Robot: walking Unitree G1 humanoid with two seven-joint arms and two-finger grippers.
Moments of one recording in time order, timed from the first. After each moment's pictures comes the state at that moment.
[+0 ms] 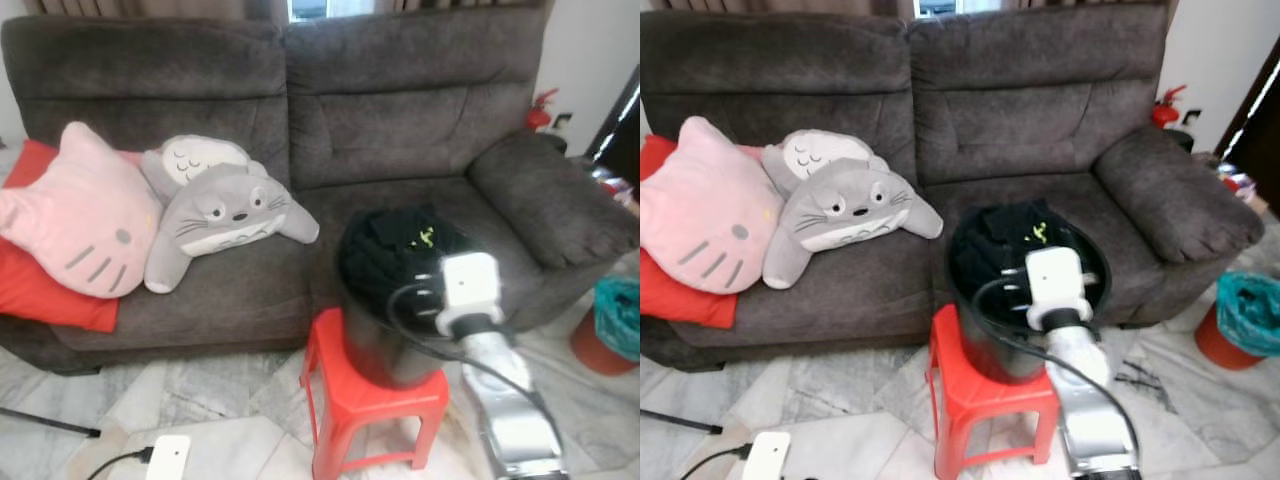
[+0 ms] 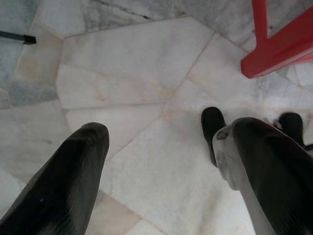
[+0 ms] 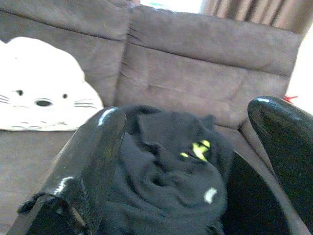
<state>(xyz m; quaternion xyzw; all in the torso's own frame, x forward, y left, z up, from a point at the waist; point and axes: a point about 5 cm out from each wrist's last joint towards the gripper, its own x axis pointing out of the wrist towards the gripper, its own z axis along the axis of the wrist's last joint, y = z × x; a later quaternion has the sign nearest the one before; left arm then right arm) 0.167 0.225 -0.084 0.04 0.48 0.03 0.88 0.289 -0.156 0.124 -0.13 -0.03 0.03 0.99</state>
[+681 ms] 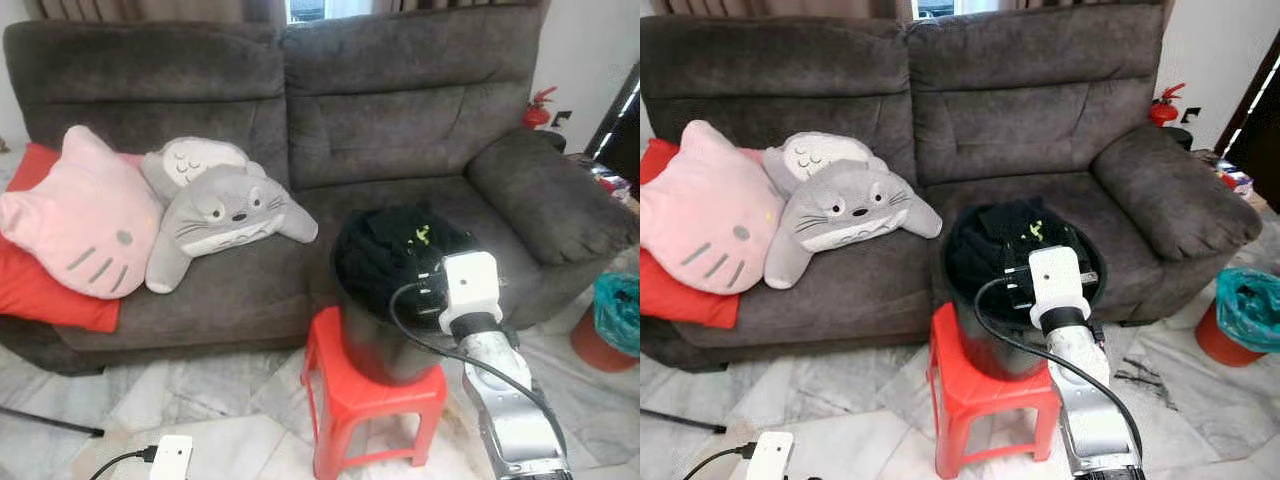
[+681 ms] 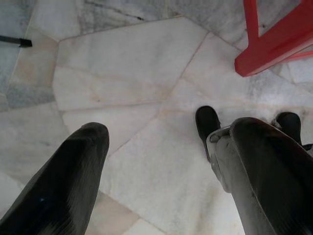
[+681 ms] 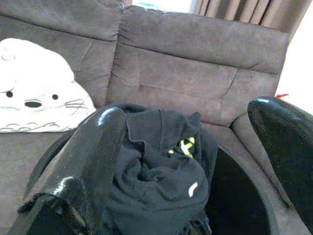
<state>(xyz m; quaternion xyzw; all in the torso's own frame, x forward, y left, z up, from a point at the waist) 0.168 0.220 -0.085 0.04 0.47 0.02 0.88 0.289 -0.162 0.125 -0.14 -0.03 0.01 0.99</state>
